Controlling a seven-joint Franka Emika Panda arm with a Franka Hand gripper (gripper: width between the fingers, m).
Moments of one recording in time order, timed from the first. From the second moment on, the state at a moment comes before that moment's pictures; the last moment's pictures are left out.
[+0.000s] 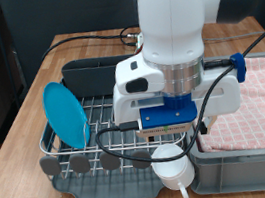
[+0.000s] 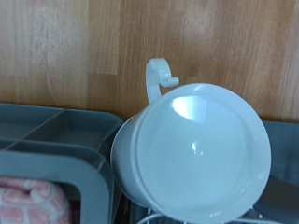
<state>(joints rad) 0.19 0.60 -0.24 -1.48 0.15 2.06 0.60</state>
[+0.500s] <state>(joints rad) 0.21 0.51 -0.25 -1.47 0.11 1.97 0.61</state>
